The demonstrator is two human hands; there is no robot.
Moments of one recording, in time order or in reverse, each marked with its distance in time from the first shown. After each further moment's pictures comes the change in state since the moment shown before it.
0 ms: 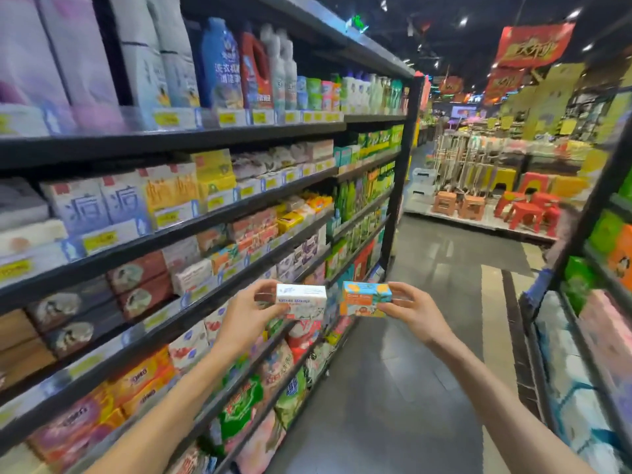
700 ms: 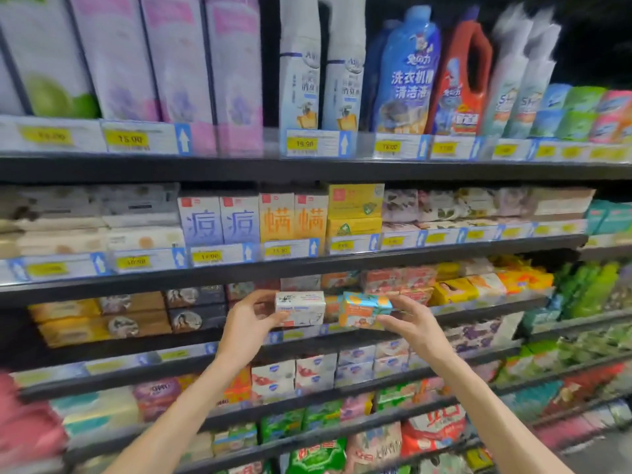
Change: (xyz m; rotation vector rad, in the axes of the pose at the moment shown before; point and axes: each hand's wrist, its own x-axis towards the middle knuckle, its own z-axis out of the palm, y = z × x) left_hand 0.066 -0.073 -0.096 0.215 0.741 -0.378; right_hand 0.293 -0.010 0.226 0.005 -0.755 -0.288
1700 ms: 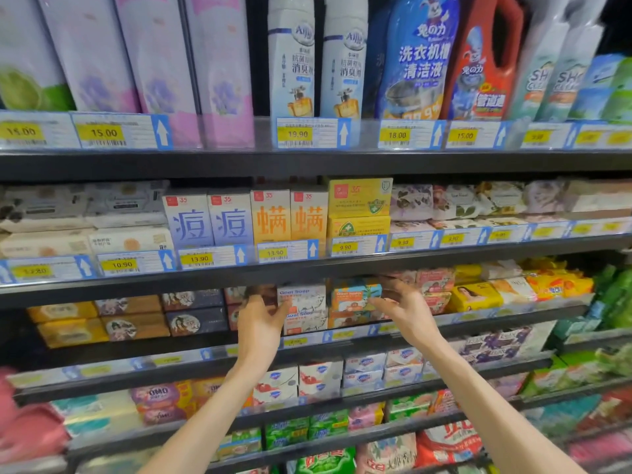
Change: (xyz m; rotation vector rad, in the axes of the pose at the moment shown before) left_hand 0.022 -0.002 0.048 0.149 0.307 -0.136; right_hand 0.058 0.004 0.016 -0.146 0.060 -0.089
